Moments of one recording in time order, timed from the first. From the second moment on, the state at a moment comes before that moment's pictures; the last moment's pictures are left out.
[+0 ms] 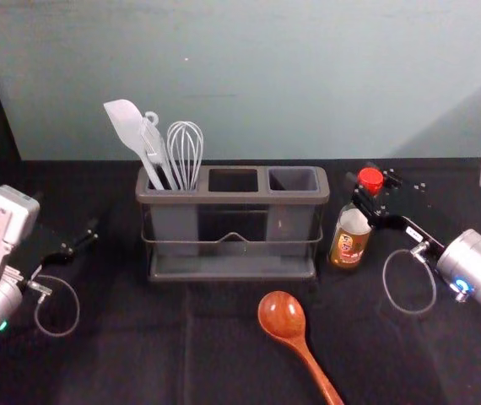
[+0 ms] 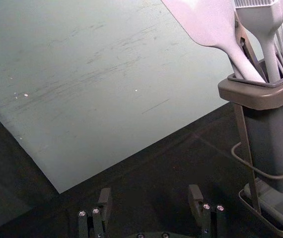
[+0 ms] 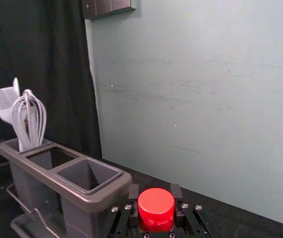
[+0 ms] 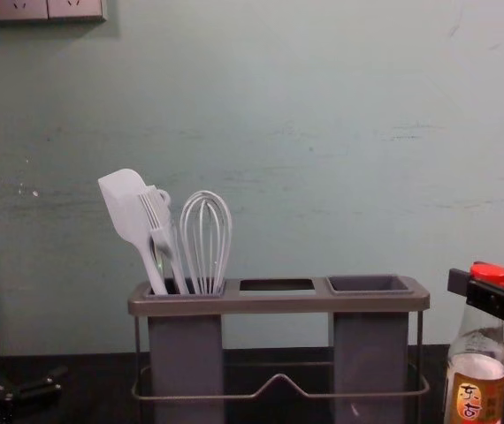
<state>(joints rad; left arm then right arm) -0.20 0.60 0.45 -1.41 -0.25 -0.12 0.03 0.25 0.42 -0.23 -1.35 0.45 -0.14 0.49</state>
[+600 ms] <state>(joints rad) -0.20 0.60 0.45 -1.41 -0.25 -0.12 0.03 0.25 0.40 -0.22 -1.33 0.48 -0.17 0.49</state>
